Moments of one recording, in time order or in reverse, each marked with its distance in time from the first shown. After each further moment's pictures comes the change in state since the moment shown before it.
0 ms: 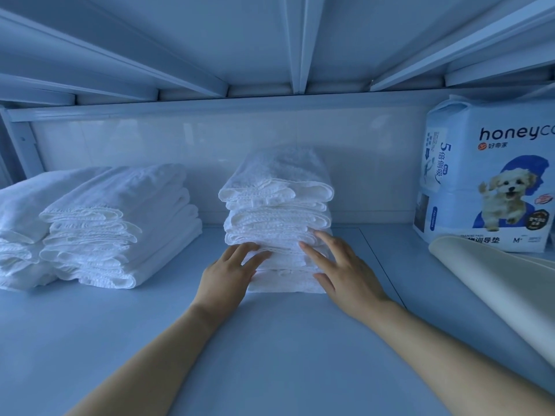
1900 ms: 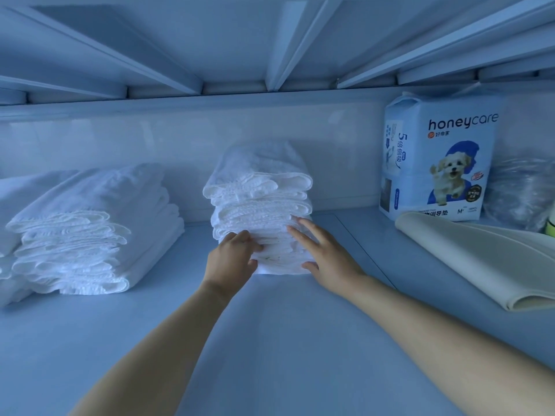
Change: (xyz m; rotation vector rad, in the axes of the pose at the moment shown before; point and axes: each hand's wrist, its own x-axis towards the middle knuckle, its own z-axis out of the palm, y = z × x) left_hand 0.022 0.013 -0.027 -0.184 -0.341 -0.195; right_hand 0.002 -0.031 -0.013 0.093 -0.206 0.210
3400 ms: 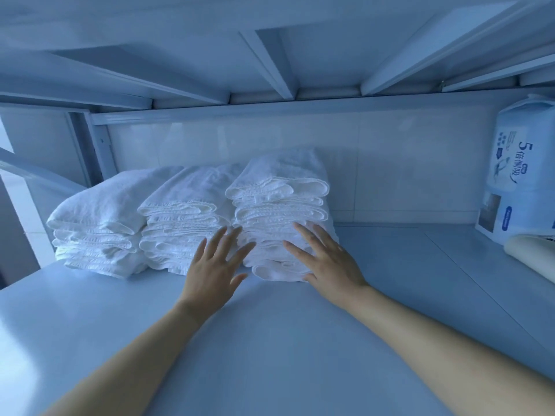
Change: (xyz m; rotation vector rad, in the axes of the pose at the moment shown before) left_hand -0.076 -0.169 -0.044 0.390 0.308 0.129; right_hand 0.071 -0.117 0.068 -0.249 0.117 -0.260
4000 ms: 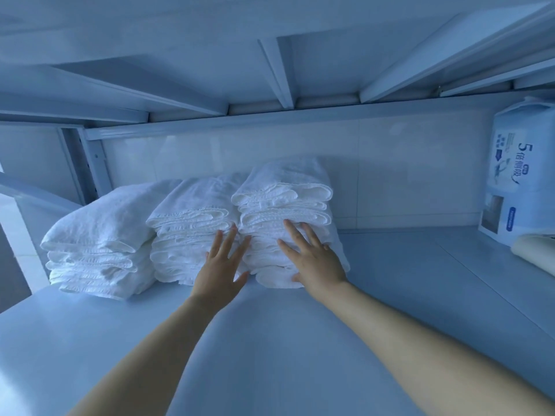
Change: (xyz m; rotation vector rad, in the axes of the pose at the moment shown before) left_hand 0.022 -0.030 0.039 -0.318 -0.209 -0.165; right_hand 0.049 -0.023 0.021 -0.073 -0.229 0.127
